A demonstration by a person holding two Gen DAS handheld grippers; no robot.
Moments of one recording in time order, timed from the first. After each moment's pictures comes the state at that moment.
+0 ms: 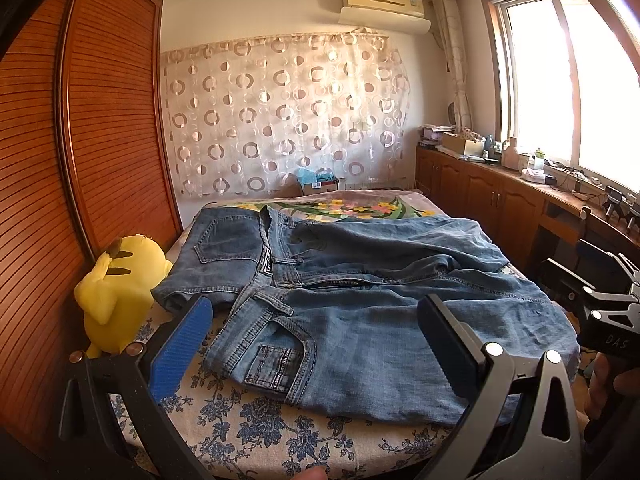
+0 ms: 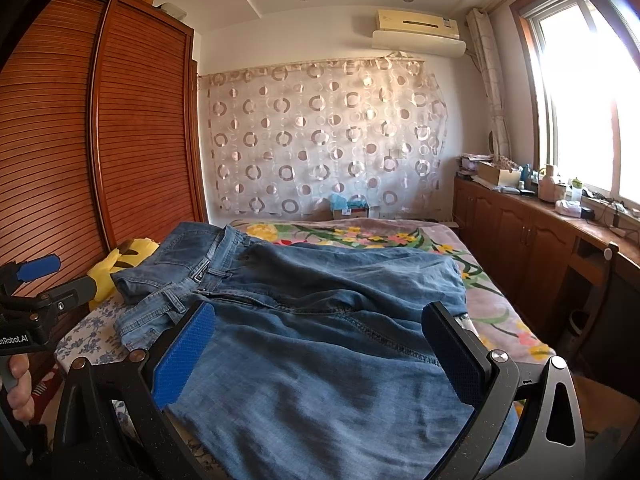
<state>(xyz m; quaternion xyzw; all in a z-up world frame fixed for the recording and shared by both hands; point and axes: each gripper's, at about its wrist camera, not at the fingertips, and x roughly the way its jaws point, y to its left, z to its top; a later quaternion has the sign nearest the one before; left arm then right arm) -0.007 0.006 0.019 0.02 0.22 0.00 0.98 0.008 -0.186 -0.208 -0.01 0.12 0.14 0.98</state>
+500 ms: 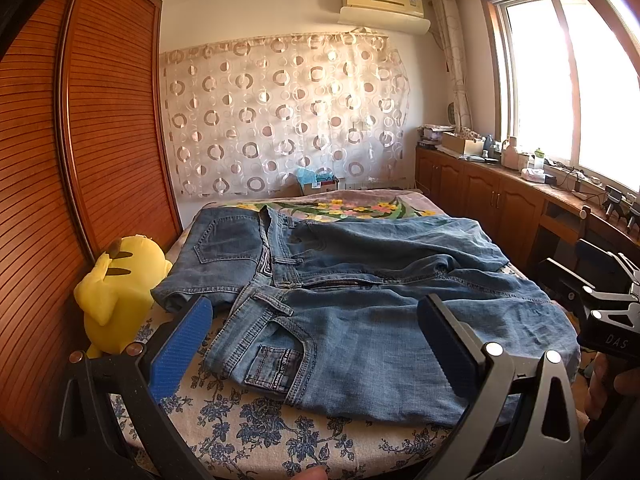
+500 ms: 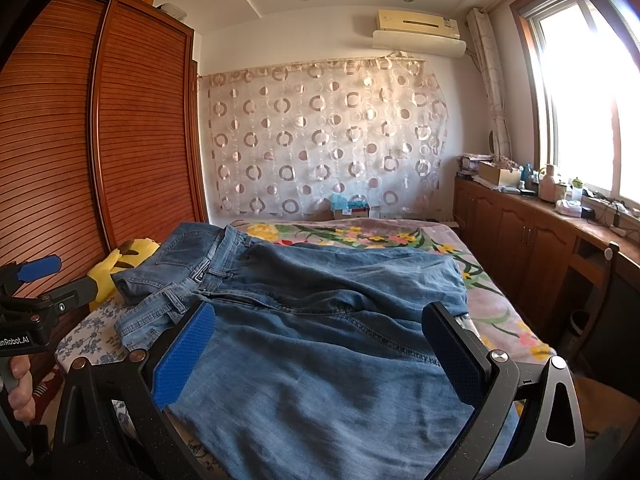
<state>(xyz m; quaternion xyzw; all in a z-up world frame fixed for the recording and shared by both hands) -0.009 0.005 0.024 0.02 0.22 0.00 0.98 0.008 -0.185 -0.209 -0.01 0.12 0.14 0.98</state>
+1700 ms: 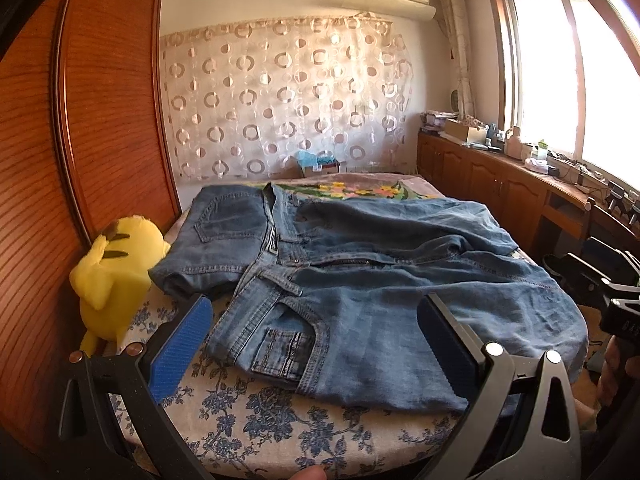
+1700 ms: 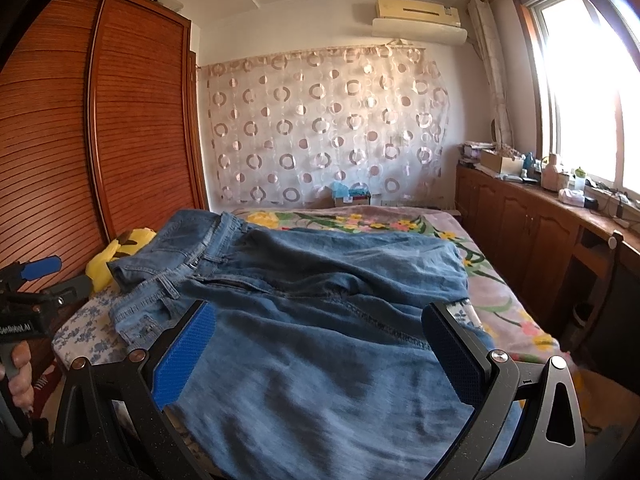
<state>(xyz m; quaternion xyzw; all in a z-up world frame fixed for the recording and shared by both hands) 0.000 0.019 0.011 0.01 0.25 0.00 0.97 0.019 -0.196 -0.221 -0.01 0.15 0.13 0.98</state>
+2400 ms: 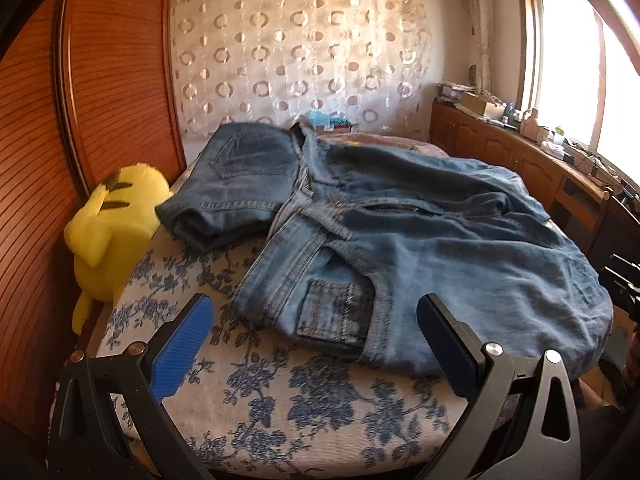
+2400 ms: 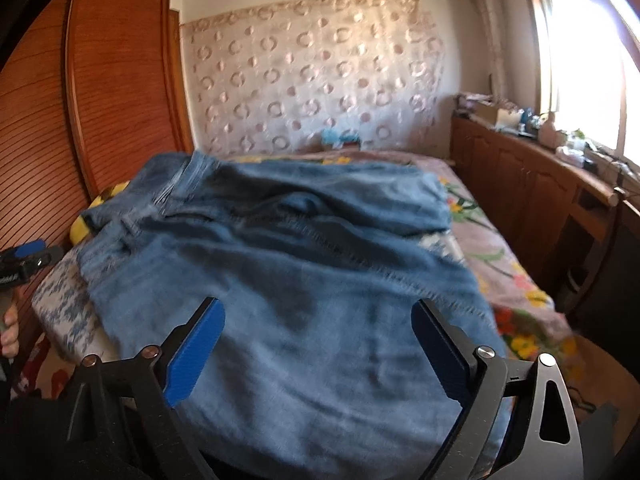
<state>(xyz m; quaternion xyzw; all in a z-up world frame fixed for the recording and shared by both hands) 0.028 0.074 -0.048 -0.02 0.32 0.01 0.95 0.027 -0.207 -0.234 -0.02 0.25 0.14 0.96</state>
